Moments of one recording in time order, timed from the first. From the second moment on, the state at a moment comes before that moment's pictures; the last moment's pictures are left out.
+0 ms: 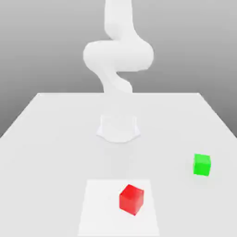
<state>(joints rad) 0.03 -0.71 -0.02 -2.34 -0.01 2.35 0.71</state>
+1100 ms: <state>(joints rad) 0.16 0.29 -0.06 -2.67 0.08 2.95 -0.19</state>
